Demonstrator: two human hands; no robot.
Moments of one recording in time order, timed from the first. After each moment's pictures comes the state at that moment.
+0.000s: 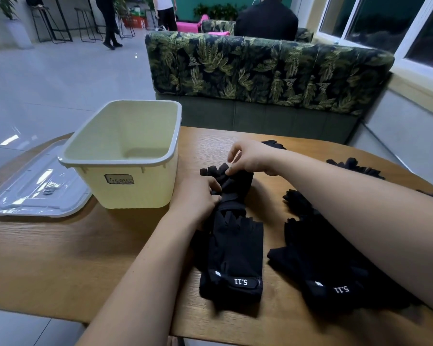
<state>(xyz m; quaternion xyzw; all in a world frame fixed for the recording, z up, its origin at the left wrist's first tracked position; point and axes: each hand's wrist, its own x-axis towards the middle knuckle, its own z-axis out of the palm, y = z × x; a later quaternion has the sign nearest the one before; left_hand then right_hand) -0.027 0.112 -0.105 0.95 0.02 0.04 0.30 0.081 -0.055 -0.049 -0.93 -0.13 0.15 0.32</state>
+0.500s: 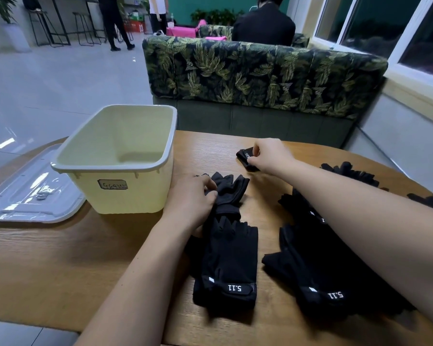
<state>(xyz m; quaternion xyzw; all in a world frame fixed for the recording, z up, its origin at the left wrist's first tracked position) -0.035 0.108 -0.095 0.95 0.02 0.09 0.31 0.112 -0.102 -0.063 -0.99 -0.08 -0.07 0.11</state>
